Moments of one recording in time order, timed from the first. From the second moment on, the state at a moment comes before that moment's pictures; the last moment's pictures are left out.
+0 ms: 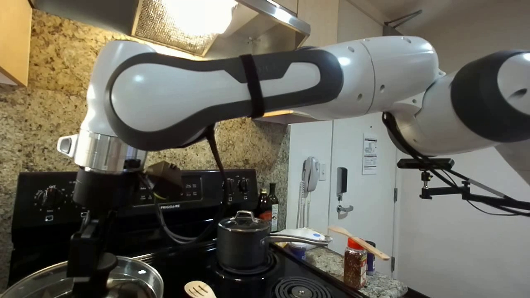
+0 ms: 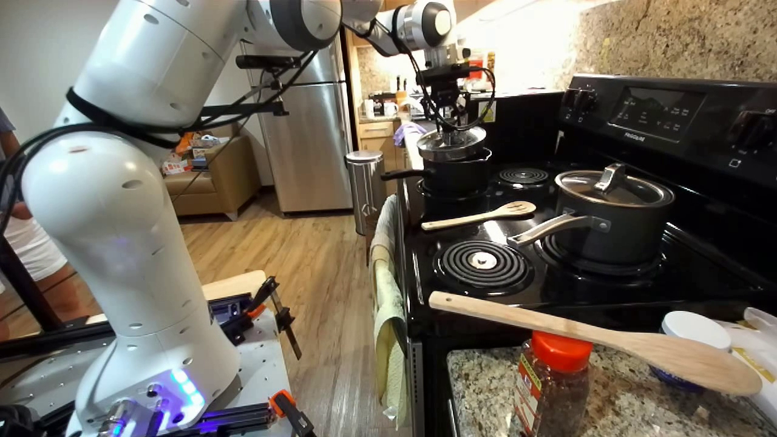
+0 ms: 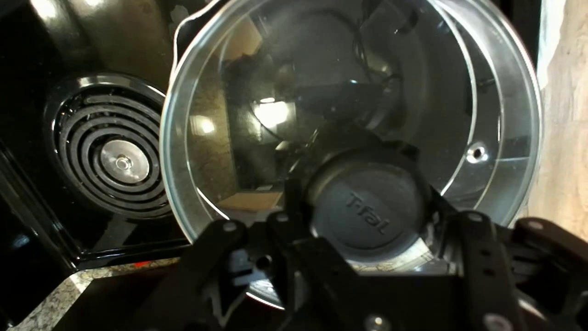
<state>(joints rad) 0.26 0.71 0.26 -1.11 -0.23 1.98 -0.33</state>
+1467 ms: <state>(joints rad) 0.24 0.73 0.24 -1.11 -0.24 2.02 -0.44</state>
